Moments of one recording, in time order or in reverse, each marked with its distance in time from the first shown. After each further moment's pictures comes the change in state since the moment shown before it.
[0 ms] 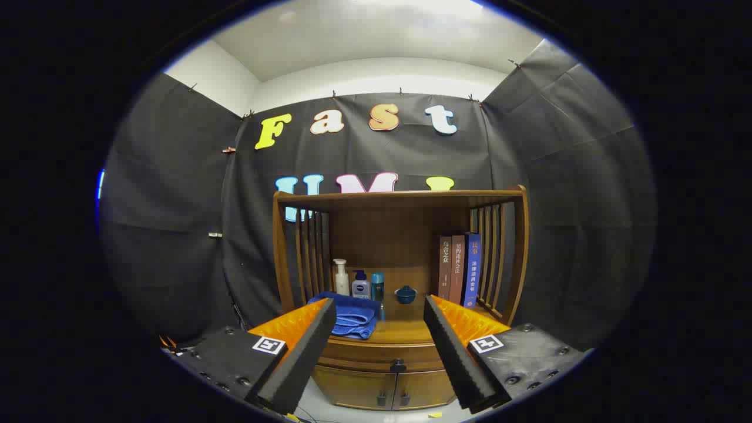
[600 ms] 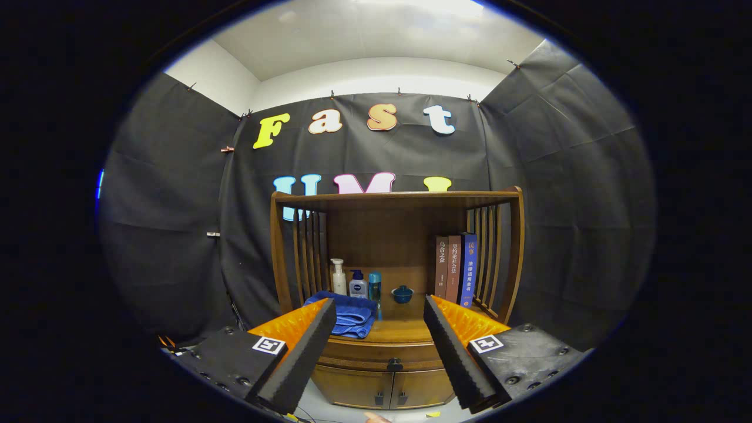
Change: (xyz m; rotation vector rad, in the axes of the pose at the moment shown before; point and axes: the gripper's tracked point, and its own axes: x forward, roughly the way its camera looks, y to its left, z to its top) arm -0.004 -0.004 0.001 -0.007 0.009 -0.009
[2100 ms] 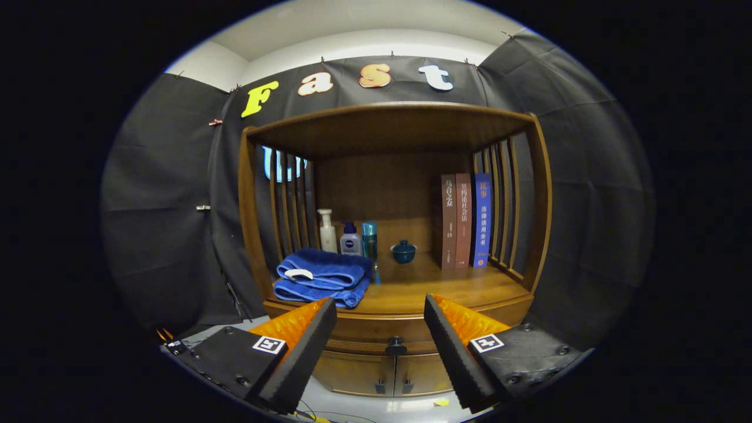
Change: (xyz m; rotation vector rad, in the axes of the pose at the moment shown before) arm 0.087 -0.018 -0.152 0.029 0.198 -0.007
